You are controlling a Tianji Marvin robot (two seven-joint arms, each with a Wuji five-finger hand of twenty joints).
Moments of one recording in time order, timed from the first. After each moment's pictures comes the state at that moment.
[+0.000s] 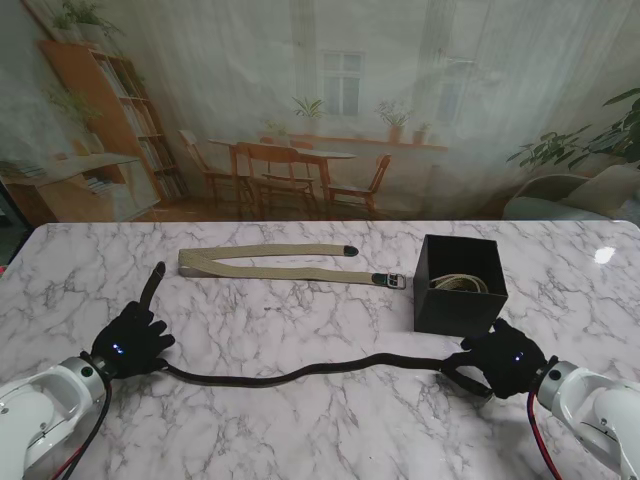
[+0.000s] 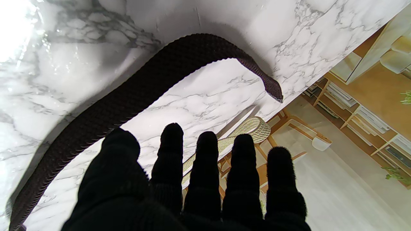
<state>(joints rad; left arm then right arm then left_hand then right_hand) 1.84 -0.95 -1.57 -1.69 1.69 -0.37 0.06 -1.84 -0.96 1.61 -1.66 -1.58 -0.55 -0.07 0.90 -0.06 0.00 0.00 0.62 0.02 0.26 0.50 0.64 0.08 0.21 0.34 0.53 0.17 0.23 0.45 0.13 0.20 0.71 0.47 0.62 -0.54 1.15 -0.12 0.30 -0.42 0.44 0.14 0.60 0.02 0.39 0.24 0.78 0.04 0.28 0.32 0.33 0.26 1.05 0.39</state>
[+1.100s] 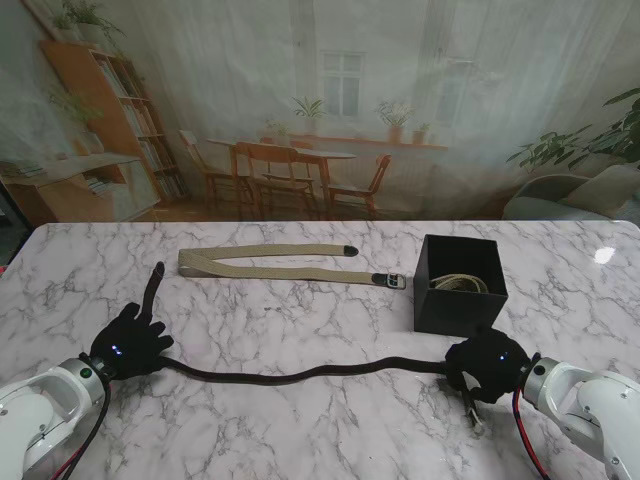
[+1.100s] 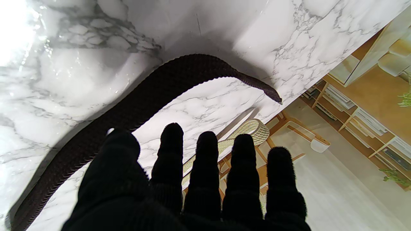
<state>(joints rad) 1.84 -0.95 -1.58 -1.68 1.69 -0.36 0.06 -1.75 -0.94 1.50 -1.56 -1.52 -0.59 -0.09 0.90 -0.06 0.00 0.00 0.62 0.02 0.26 0.51 0.64 0.08 0.21 0.34 0.53 0.17 0.23 0.45 0.13 0.20 0.71 0.47 0.50 -0.71 0.95 -0.30 0.68 -0.49 0.93 0.30 0.72 -0.17 0.38 0.24 0.81 -0.01 0.28 0.32 0.36 0.25 1.06 0.38</state>
